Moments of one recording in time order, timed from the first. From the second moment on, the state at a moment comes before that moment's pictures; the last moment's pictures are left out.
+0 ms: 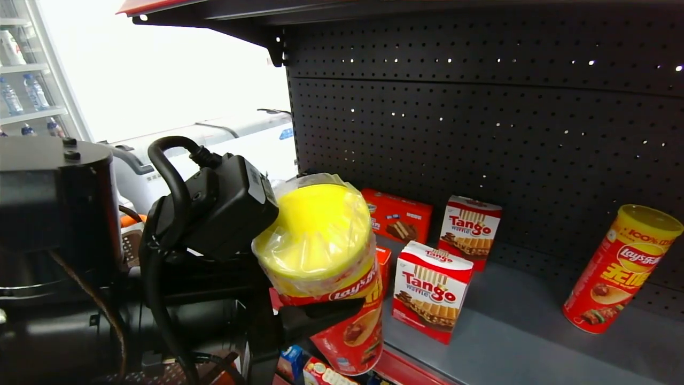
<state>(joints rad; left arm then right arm) -0.75 1.38 -0.79 -0.32 -0.35 0.17 0.00 0.01 0.00 0.01 0.04 0.00</state>
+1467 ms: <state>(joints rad) -0.68 1.39 -0.77 -0.38 -0.40 0.05 0.00 0.01 0.00 0.01 0.04 0.00</state>
